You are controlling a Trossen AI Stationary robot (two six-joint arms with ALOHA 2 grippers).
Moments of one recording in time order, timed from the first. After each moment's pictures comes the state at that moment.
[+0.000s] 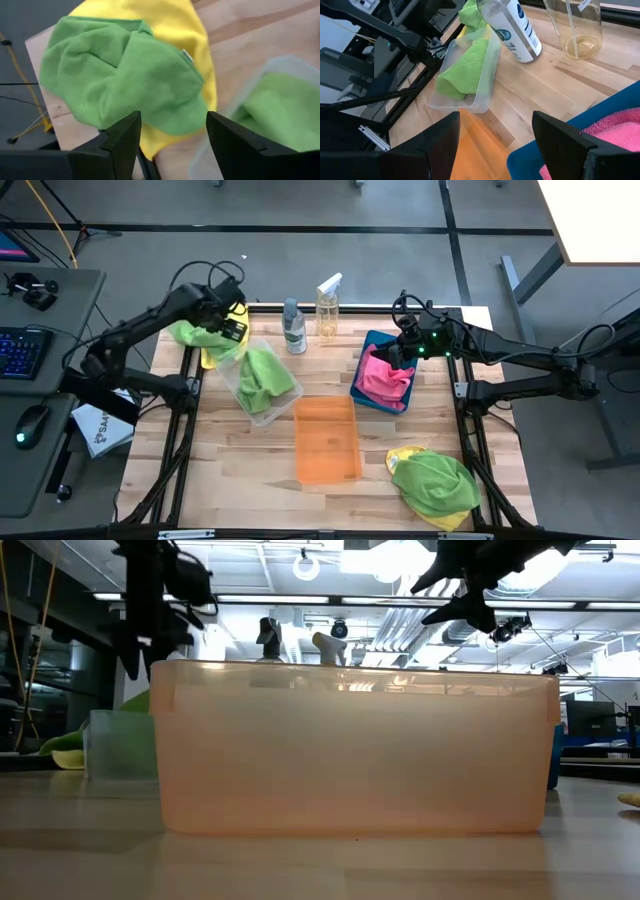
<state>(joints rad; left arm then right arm) 0.78 1.31 1.14 -1.24 -0.35 -0.39 -0.30 1.00 0.89 -0.40 -0.11 0.67</state>
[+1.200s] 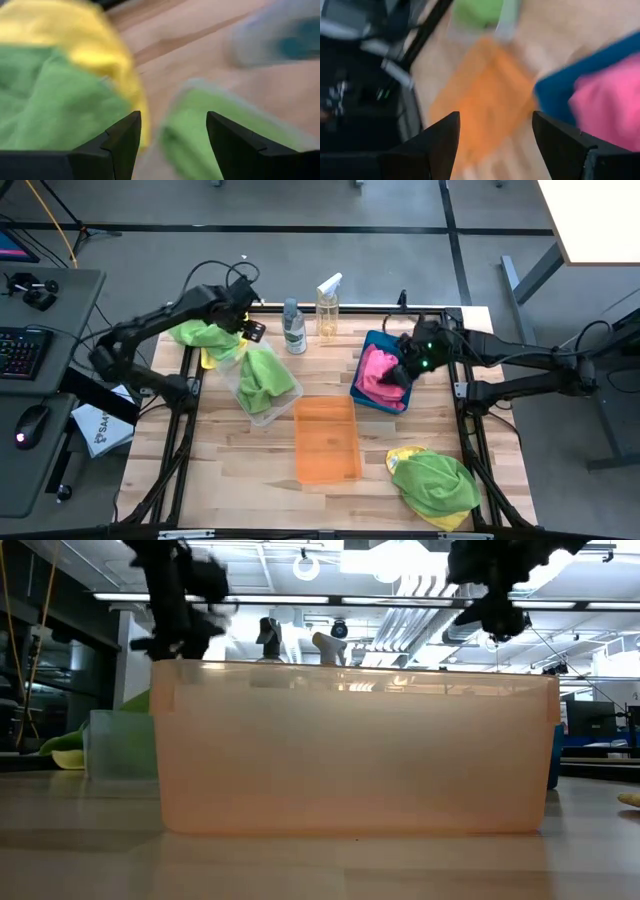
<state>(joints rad) 0.69 1.35 1.14 -1.03 -0.14 -0.40 -0.20 1.00 0.89 -0.59 -0.34 0.72</state>
